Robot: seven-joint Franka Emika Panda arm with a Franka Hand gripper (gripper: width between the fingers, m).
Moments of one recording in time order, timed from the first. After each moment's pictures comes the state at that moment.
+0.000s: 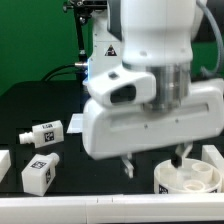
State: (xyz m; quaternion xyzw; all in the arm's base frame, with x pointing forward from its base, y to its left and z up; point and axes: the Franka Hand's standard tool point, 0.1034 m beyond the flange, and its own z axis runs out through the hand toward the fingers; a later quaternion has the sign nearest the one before) arm 0.622 0.029 0.064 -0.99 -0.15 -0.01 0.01
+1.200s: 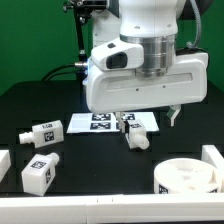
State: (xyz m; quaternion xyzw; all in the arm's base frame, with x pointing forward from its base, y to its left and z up) arm 0.520 0.039 0.063 -0.99 -0.10 0.03 0.01
